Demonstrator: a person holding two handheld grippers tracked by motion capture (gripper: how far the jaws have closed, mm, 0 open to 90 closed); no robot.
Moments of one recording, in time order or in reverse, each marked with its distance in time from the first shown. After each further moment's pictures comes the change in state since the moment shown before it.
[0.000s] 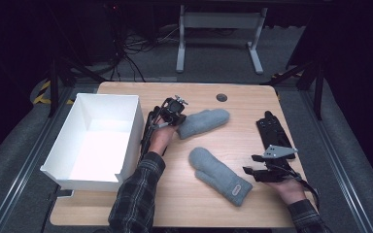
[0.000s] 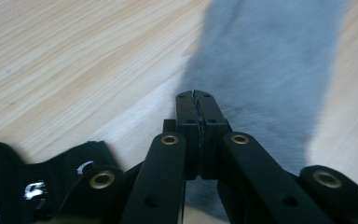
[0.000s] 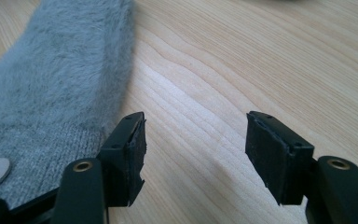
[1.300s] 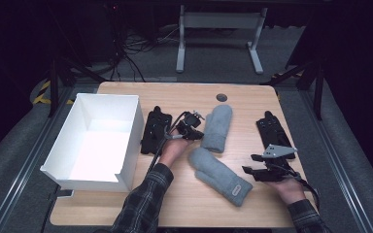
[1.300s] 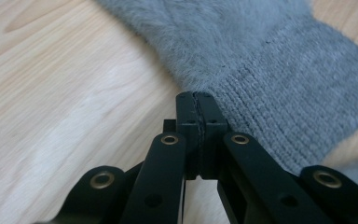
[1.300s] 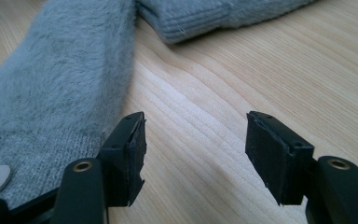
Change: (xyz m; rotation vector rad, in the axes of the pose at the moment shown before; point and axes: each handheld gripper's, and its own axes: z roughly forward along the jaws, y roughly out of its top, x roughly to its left) left arm -0.063 -0.006 0.021 0.075 -0.262 0.070; right arm 0.000 0.002 0.001 -0.006 0.004 0.003
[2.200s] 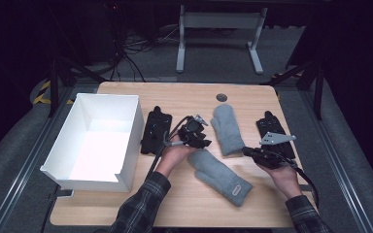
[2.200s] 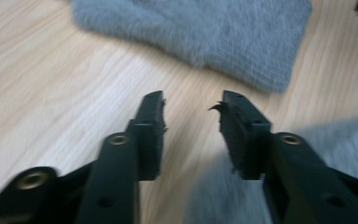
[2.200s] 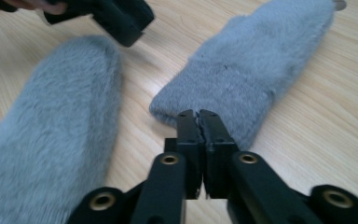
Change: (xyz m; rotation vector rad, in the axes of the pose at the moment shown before) left arm -0.029 -0.016 -0.030 -0.077 -0.041 0.059; right arm -0.013 0.033 0.009 -0.064 0.000 0.028
